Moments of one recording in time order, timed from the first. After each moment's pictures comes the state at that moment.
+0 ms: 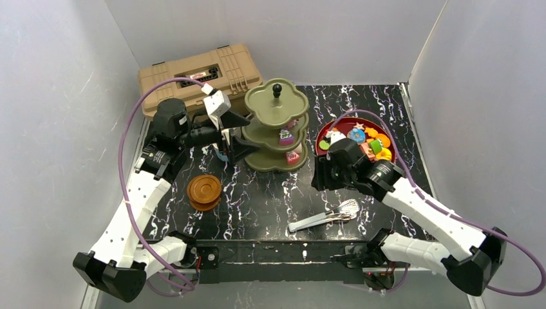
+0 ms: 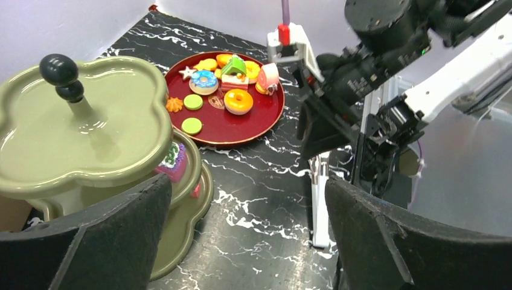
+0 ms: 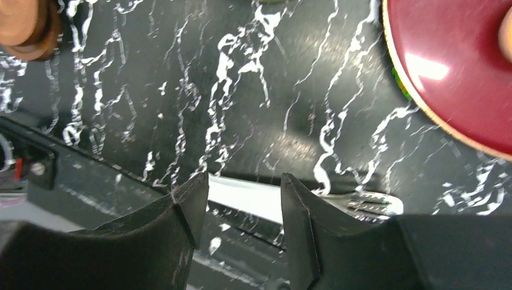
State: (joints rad) left arm -0.36 1.05 1.20 -0.31 0.86 0.00; right arm 0.79 1.05 0.96 -0.76 0.06 0.47
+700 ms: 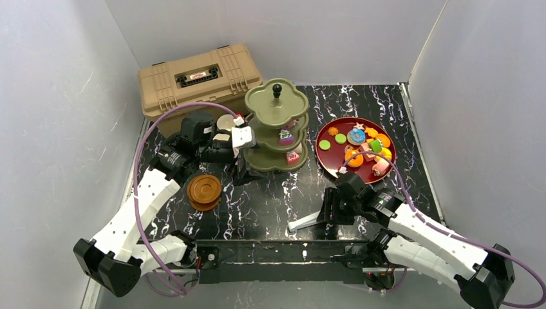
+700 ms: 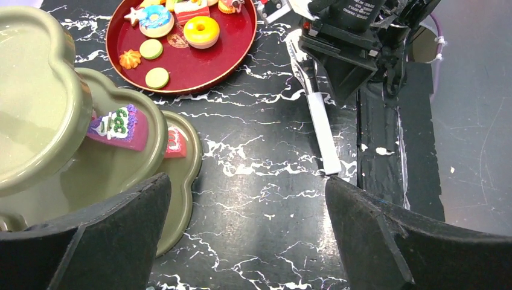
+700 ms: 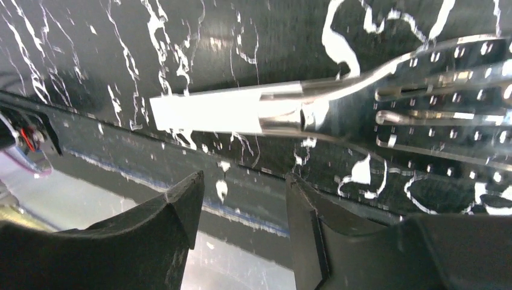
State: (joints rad) left arm -0.51 1.08 1.15 -0.61 0.85 0.50; right arm 0.83 0.79 0.56 -0.82 -0.12 0.87
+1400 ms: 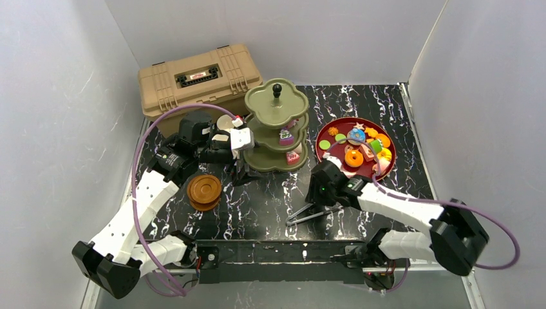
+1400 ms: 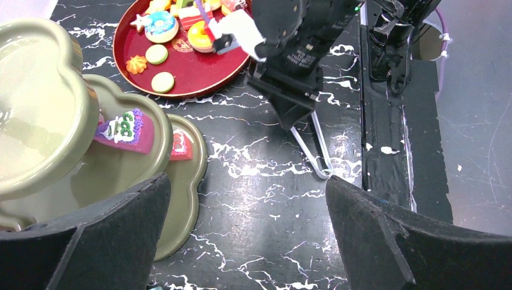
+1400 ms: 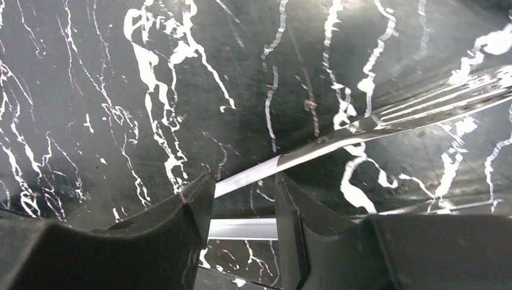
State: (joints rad) left arm -0.51 1.06 1.15 -0.61 0.85 0.52; right arm 0.84 1.15 0.60 -0.44 0.12 0.88
